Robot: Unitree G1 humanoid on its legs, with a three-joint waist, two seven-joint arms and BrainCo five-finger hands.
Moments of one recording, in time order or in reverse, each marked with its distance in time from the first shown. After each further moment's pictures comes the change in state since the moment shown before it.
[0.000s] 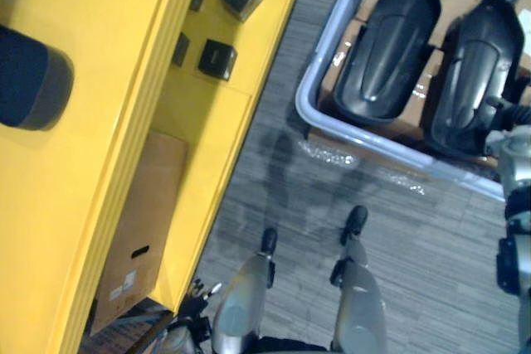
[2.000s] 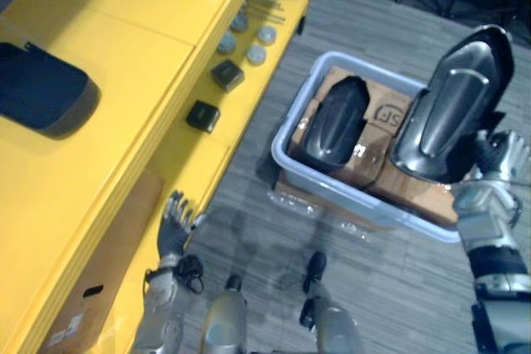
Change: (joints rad) left arm 0.065 0.092 0.032 -1.036 0.144 0.079 0.086; right arm 0.550 0.210 -0.047 -0.557 -0.494 0.017 -0.235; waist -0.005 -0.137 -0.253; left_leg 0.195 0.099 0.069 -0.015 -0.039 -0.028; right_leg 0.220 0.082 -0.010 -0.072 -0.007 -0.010
